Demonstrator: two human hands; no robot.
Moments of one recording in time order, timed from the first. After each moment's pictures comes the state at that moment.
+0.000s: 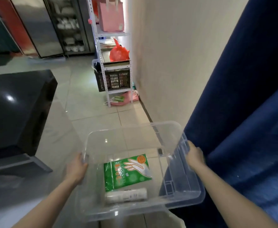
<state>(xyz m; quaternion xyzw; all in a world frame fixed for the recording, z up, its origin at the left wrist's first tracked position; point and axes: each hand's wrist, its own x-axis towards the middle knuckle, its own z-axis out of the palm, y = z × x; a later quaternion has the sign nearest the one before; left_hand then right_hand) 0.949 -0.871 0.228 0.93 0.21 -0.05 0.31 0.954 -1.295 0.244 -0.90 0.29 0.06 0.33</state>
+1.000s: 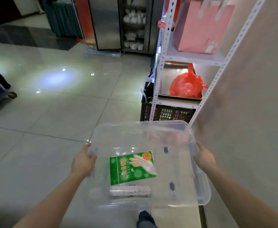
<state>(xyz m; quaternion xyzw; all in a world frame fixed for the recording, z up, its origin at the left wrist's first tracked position) 1.637 -0.648 0.190 0.86 0.38 0.03 0.33 1.808 -1.067 0.210 -0.96 0.04 0.13 0.25</state>
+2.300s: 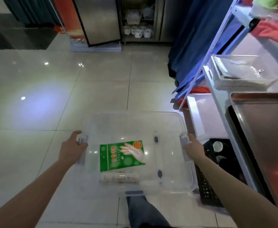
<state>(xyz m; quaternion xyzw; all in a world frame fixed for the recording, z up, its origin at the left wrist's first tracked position) 2.377 0.041 0.156 0.91 0.30 0.00 0.28 2.495 -0.409 0.145 -0.91 0.13 0.19 0.34</state>
